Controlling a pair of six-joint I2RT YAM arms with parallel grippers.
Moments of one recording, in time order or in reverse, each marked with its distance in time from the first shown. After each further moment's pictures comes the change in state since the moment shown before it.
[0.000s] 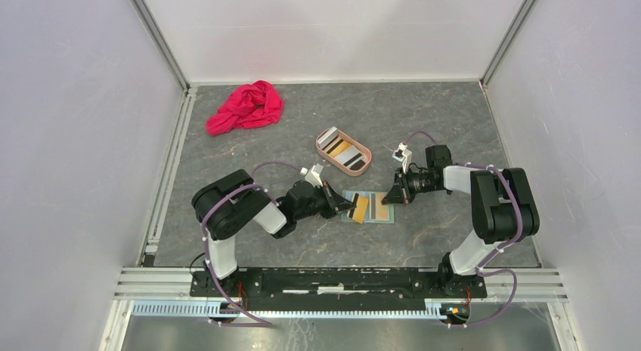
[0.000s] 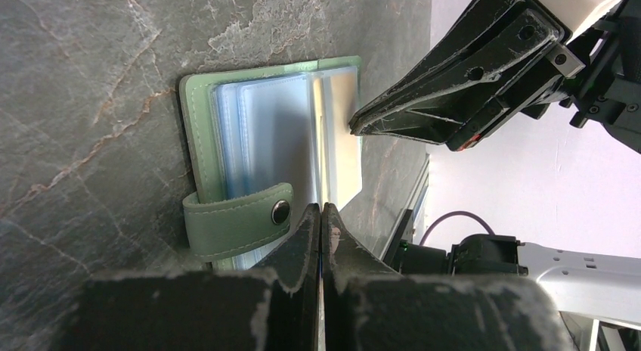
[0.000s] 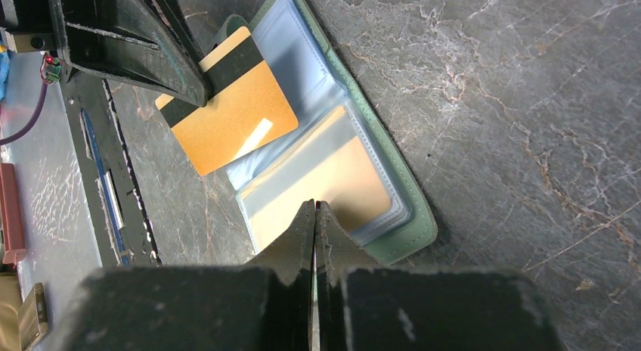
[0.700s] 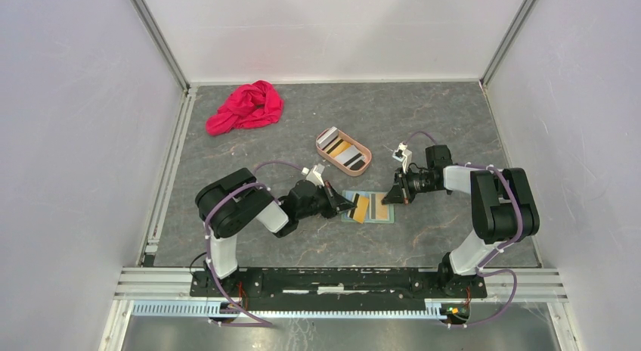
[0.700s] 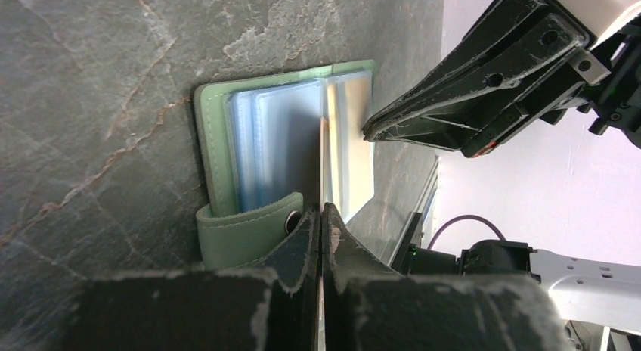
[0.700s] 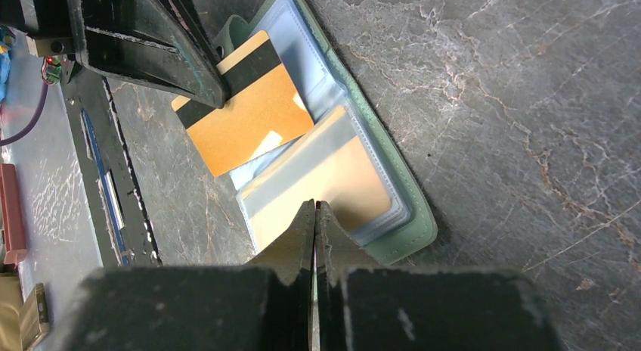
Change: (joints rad) left arm 0.000 0.029 0.024 -0.019 0.000 0.009; right arm 0.000 0.000 0.000 0.001 0.000 0.003
